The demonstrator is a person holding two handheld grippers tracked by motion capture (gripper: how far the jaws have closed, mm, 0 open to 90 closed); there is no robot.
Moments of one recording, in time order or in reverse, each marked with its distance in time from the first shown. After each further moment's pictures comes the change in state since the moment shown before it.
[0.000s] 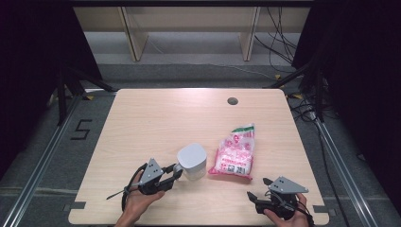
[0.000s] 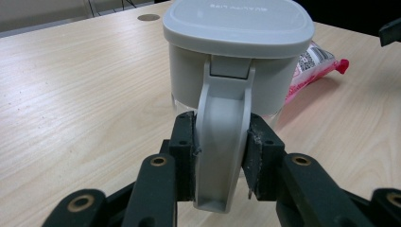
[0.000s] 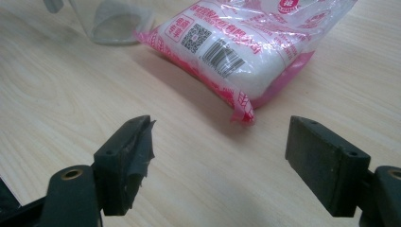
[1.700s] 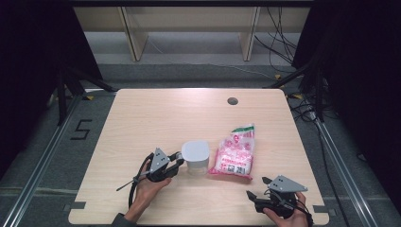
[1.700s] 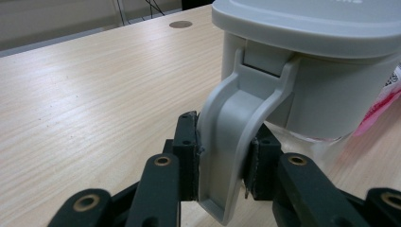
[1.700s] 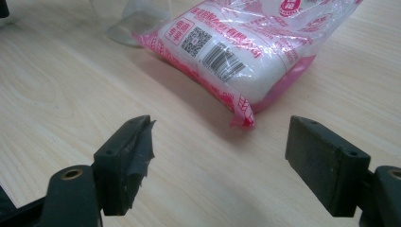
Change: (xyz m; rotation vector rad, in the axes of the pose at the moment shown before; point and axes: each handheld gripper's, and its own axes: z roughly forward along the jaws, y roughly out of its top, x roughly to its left) left arm 0.018 0.003 0.036 -0.030 0.101 0.012; right arm -0.002 0.002 0.002 0.002 0.026 -0.008
